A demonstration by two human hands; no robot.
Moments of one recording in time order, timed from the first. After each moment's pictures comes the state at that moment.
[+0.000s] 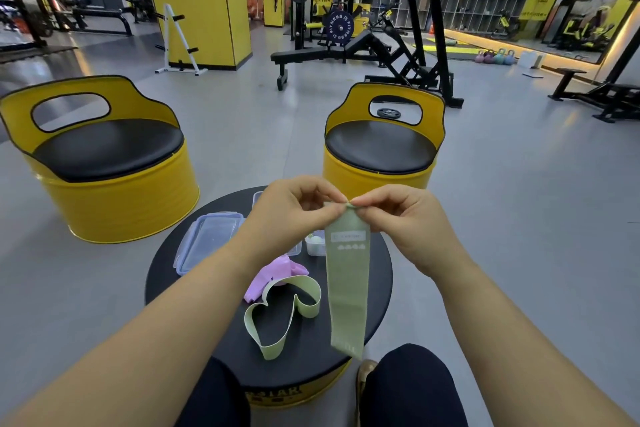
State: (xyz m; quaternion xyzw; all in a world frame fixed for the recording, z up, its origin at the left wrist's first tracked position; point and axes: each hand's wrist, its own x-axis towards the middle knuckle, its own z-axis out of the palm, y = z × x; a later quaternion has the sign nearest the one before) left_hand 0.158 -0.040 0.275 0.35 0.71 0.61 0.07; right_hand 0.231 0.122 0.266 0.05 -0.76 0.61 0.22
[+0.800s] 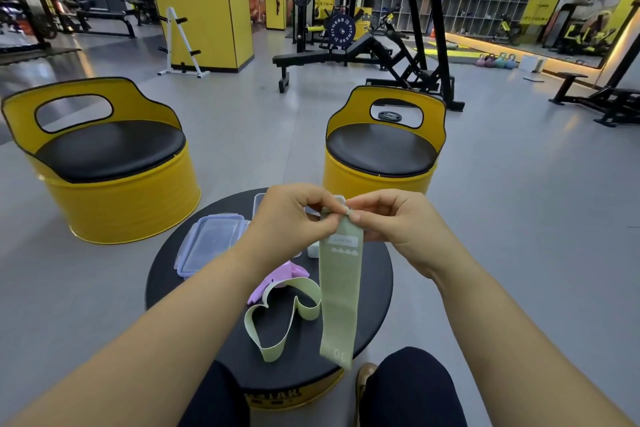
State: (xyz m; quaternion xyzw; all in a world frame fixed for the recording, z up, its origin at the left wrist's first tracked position) left_hand 0.158 -0.038 0.266 0.39 0.75 0.53 -0.06; right_hand 0.225 0.124 0.267 -0.03 -0.77 0.62 0.12
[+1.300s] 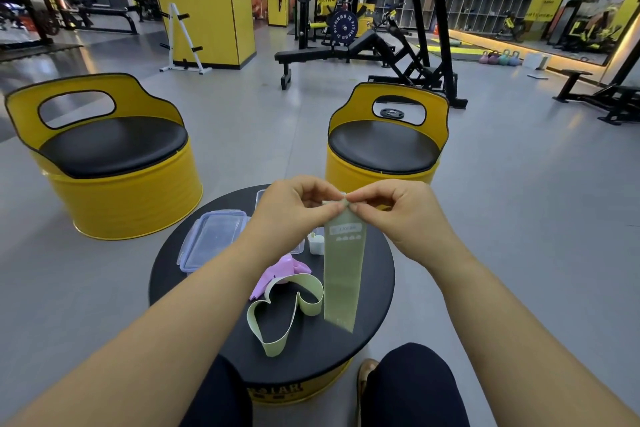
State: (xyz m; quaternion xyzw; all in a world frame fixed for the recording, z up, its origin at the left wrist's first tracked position) left_hand 0.159 -0.039 0.271 0.29 0.73 0.61 0.08; right_hand 0.224 0.119 0.270 0.02 -0.86 0.45 0.23
